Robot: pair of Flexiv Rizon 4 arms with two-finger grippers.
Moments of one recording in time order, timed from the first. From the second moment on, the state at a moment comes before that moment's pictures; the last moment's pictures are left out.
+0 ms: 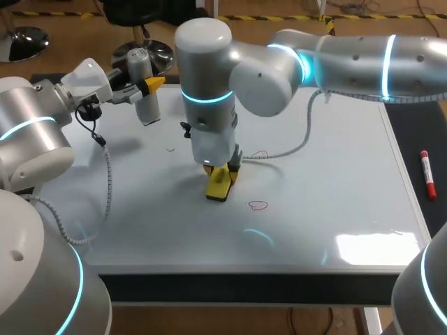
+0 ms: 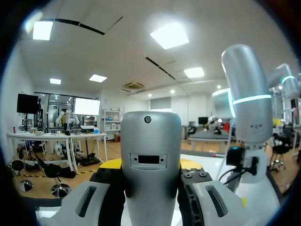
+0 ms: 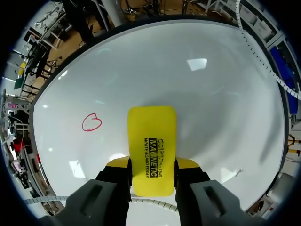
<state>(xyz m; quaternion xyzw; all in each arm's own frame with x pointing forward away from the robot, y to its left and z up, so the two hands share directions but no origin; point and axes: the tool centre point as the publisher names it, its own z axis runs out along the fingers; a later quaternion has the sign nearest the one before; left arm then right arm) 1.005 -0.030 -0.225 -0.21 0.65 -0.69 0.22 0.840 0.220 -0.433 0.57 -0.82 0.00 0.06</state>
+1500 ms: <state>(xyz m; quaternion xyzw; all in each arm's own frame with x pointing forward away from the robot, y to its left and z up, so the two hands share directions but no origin) 1.005 -0.030 -0.225 -0.21 0.65 -0.69 0.22 0.850 0.243 -0.380 0.60 -0.80 -0.02 0.02</state>
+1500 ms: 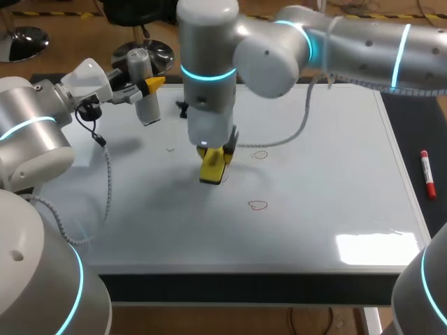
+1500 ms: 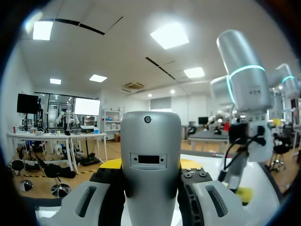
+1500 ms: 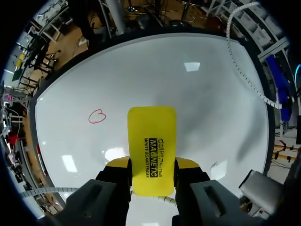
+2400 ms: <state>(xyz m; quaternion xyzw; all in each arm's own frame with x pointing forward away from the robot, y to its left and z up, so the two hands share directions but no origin) 1.005 -0.030 -0.225 -0.21 0.65 -0.69 0.22 0.838 0.251 -0.432 0.60 -0.80 -0.02 0.03</state>
